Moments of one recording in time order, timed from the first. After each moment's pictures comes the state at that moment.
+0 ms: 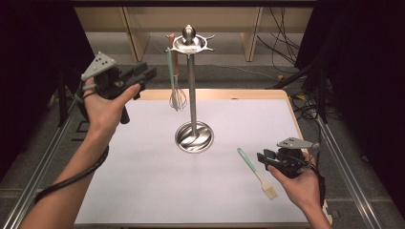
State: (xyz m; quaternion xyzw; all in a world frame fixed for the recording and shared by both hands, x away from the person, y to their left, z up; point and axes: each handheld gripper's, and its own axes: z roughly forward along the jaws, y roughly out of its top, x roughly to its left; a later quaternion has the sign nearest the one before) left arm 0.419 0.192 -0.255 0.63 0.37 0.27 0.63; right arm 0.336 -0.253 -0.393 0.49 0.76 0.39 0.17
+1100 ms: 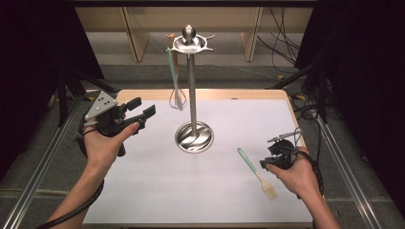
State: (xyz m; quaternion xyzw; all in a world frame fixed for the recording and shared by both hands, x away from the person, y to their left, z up) left arm 0.382 0.203 -0.313 0.66 0.39 0.26 0.59; right arm 0.362 -0.248 -0.394 0.51 0.82 0.23 0.11
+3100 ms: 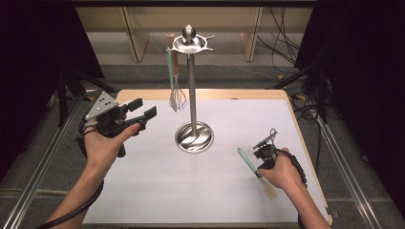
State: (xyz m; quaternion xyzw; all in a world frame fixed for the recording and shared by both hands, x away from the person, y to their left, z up) left arm 0.381 0.201 -0.314 0.66 0.38 0.25 0.59; right arm 0.386 -0.222 -0.436 0.53 0.84 0.09 0.04
